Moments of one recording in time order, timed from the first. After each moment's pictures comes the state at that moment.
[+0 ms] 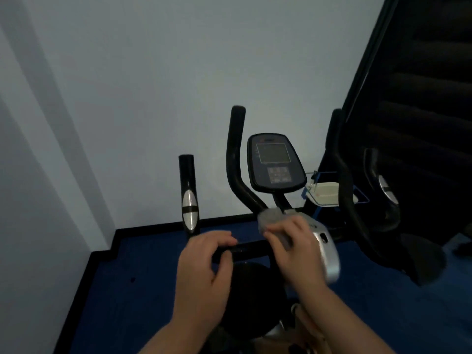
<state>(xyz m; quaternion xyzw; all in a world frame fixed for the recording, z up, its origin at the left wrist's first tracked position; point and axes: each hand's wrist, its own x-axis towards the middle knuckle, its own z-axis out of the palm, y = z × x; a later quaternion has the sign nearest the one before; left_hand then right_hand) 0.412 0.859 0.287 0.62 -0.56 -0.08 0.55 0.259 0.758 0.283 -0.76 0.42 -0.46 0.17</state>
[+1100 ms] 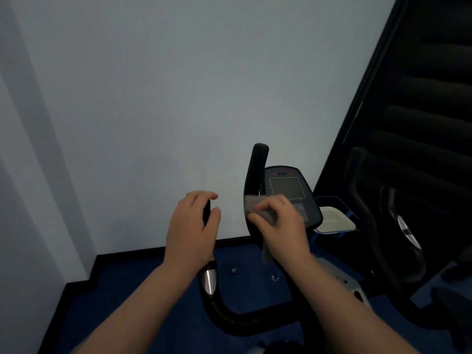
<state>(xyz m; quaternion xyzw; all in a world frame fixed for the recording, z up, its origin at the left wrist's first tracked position) 0.524 0.727 0.328 0.64 -0.57 -0.04 0.52 0.357 0.669 0.340 -0.78 0.42 -0.43 0.17</state>
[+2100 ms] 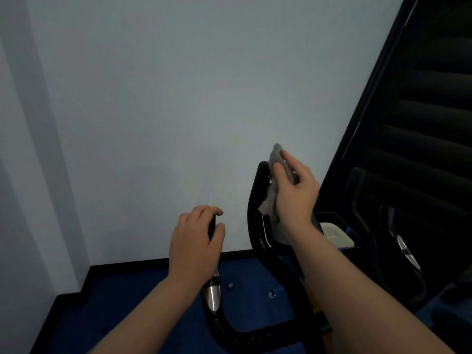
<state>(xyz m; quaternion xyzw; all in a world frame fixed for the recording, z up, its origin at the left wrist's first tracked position) 0.526 0.728 0.331 0.66 -0.56 -0.03 0.50 0.394 0.624 0.409 -0.59 0.38 -0.67 0.26</state>
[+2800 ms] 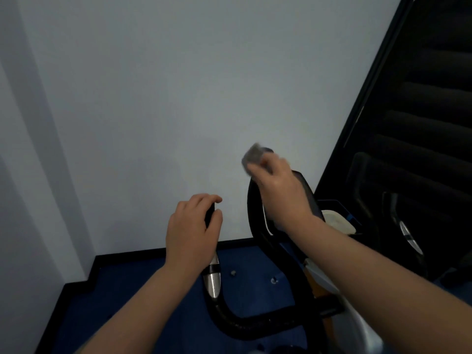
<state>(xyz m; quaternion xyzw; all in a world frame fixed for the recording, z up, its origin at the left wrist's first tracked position) 0.529 0.727 0.331 0.67 -0.56 -0.01 0.49 0.383 0.623 0.387 -0.86 0.33 -0.34 -0.17</state>
